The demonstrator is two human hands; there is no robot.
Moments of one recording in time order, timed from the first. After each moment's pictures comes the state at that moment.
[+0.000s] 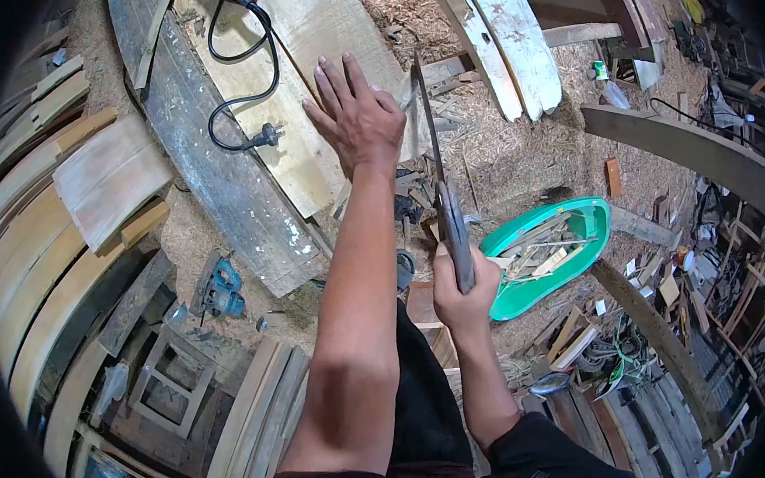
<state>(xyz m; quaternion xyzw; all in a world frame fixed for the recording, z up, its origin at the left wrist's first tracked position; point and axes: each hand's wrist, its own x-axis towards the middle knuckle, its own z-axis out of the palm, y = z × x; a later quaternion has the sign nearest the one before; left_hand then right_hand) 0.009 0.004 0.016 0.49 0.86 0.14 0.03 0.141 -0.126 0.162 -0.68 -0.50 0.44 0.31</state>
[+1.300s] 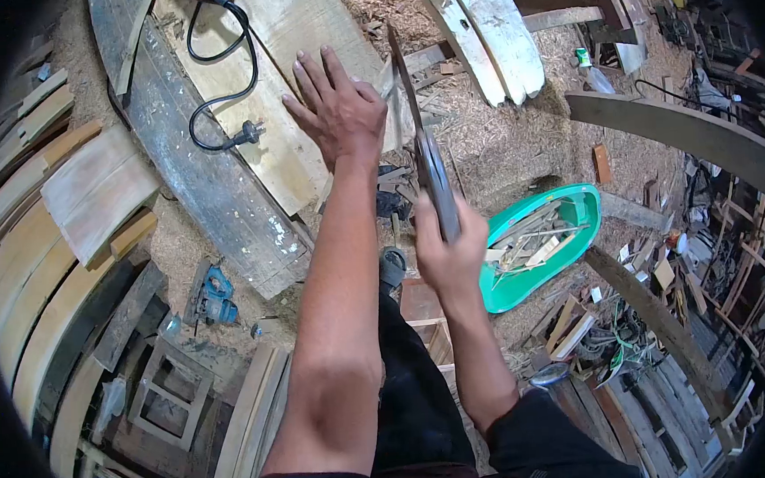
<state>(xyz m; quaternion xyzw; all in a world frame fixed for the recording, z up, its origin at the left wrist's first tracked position) 0.010 0.004 0.011 0.49 0.86 0.16 0.01 0.130 -0.104 0.144 -0.68 -0.48 0.45 0.34</state>
